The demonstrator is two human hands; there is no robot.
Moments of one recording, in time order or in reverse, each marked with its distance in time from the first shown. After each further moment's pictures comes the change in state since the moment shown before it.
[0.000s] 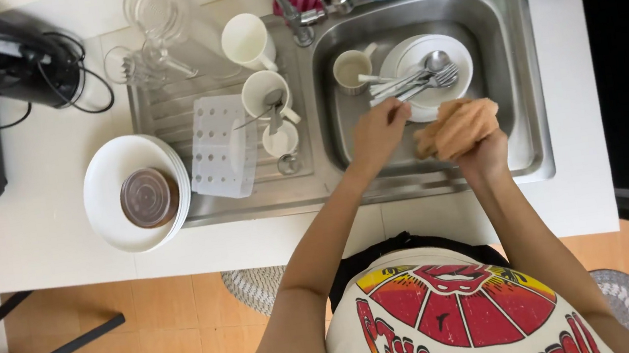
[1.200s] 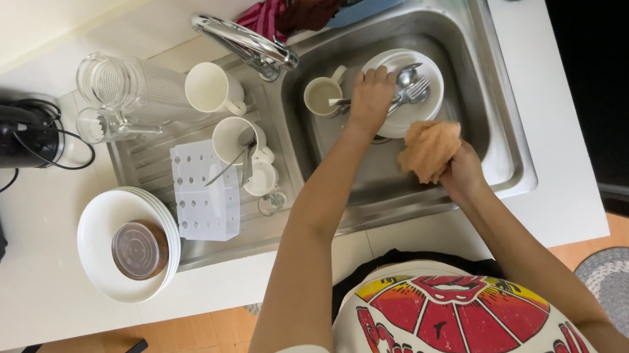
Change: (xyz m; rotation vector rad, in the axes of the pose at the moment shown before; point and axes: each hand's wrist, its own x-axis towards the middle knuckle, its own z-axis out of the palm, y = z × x) left_hand 0.140 -0.102 0.106 0.951 -0.085 0.601; right_hand 0.023 0.014 -0.034 -0.154 0.168 0.160
